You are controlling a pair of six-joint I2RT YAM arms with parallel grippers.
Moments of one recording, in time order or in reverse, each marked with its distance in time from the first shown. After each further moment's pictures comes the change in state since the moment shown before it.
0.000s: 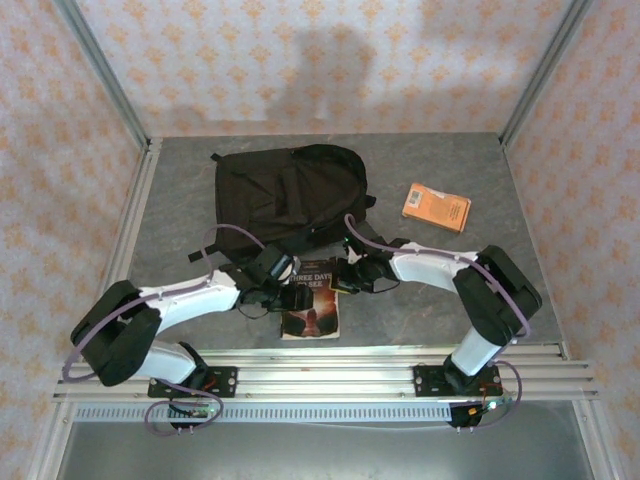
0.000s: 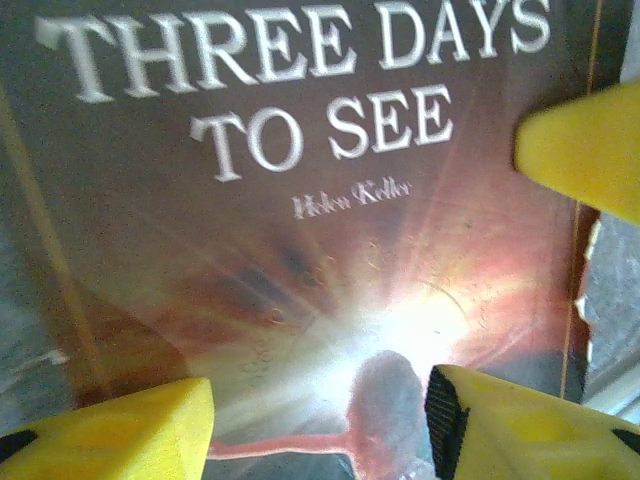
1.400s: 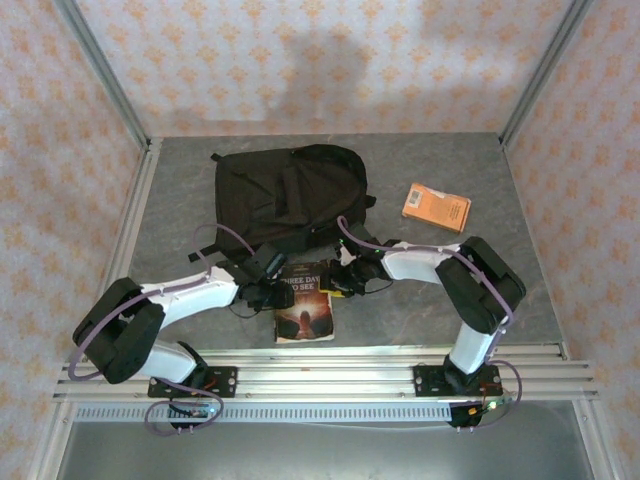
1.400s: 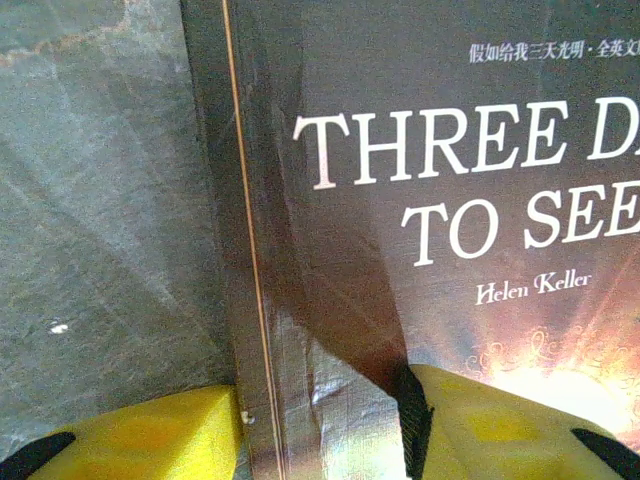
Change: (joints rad) left arm 0.050 0.048 0.002 -0.095 -0.131 -0.019; right arm 0.004 0.104 0.014 0.106 -0.130 0.035
